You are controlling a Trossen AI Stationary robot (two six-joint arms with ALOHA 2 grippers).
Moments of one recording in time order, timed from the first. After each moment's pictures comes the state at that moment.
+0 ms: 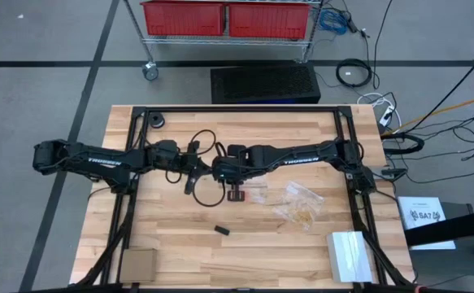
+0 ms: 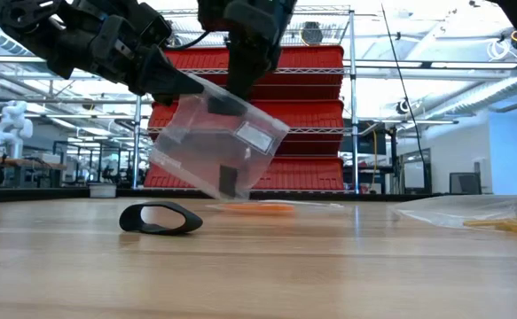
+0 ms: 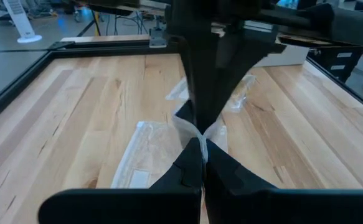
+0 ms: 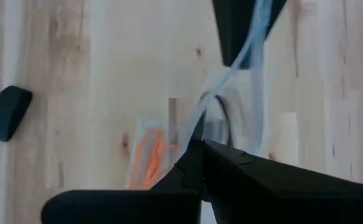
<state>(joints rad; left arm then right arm) 0.17 1.09 0.41 0.41 0.26 0.09 0.06 2.11 1.99 -1.01 0.18 0.01</state>
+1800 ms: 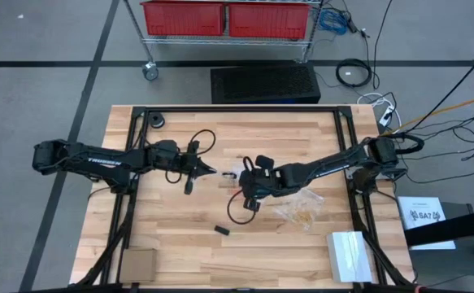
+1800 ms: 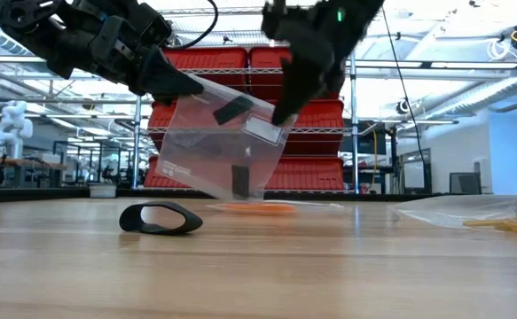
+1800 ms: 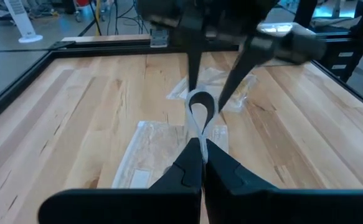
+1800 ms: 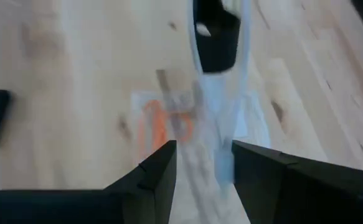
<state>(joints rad) 0.17 1.09 0.41 0.40 0.26 0.09 0.18 1.78 1.31 -0.54 0.42 0.34</state>
